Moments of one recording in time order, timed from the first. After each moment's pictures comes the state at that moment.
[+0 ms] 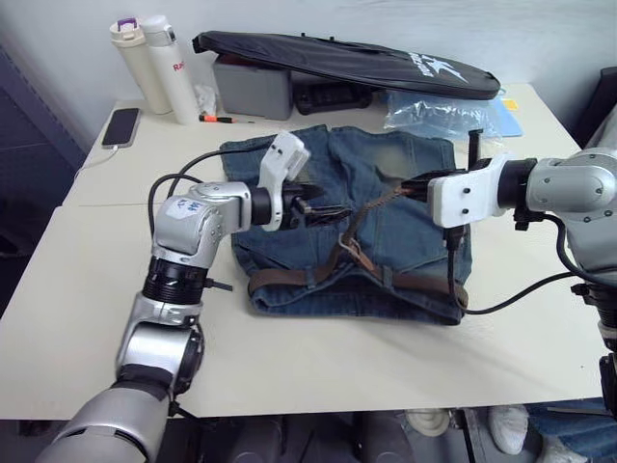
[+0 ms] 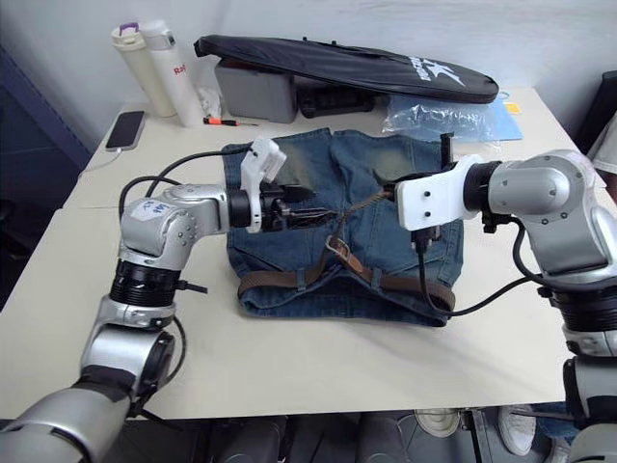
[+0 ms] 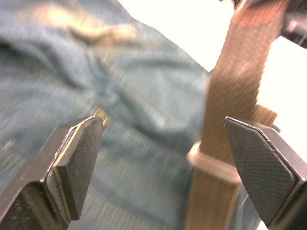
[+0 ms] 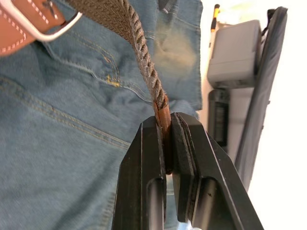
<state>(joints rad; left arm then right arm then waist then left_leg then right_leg) -0.92 0.26 -0.06 0.06 -0.40 1.03 -0.68 -0.78 -0.93 0.17 -0.04 -0.13 -0.12 1.10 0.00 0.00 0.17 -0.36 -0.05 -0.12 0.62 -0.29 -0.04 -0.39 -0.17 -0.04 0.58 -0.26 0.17</state>
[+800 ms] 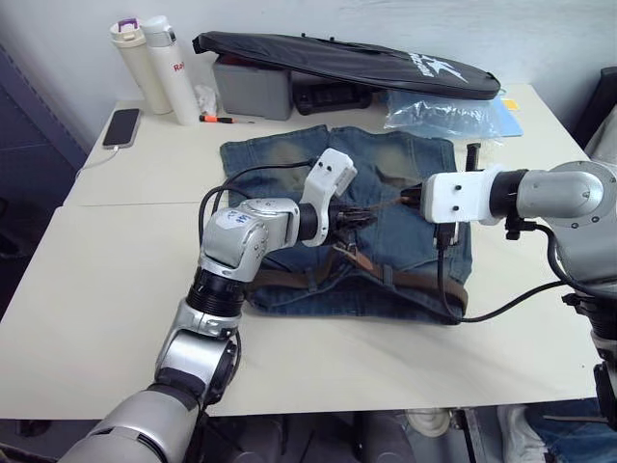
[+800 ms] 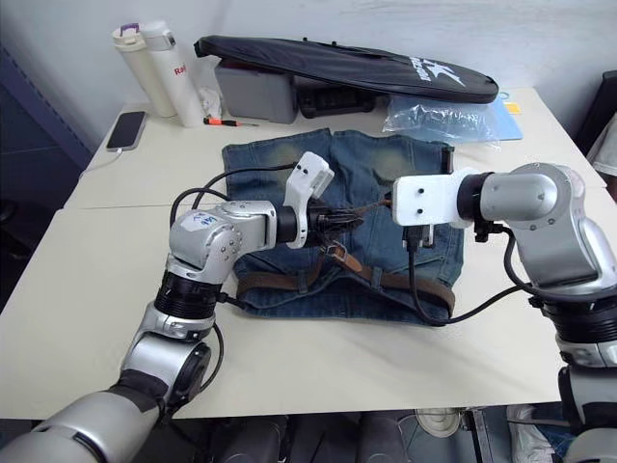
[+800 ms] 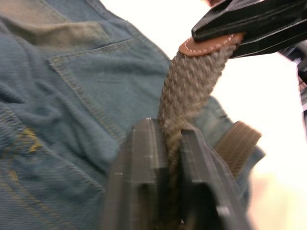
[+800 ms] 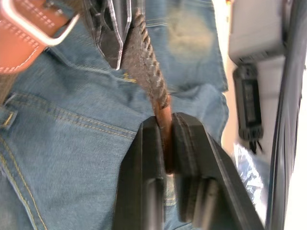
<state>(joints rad) -0.91 0.08 -0.07 0.06 -0.41 1.13 -0.48 -0.73 -0.90 0.14 -0.16 -0.08 0.17 1.10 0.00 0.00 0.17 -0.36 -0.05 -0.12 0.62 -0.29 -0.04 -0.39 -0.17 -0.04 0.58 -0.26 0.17</state>
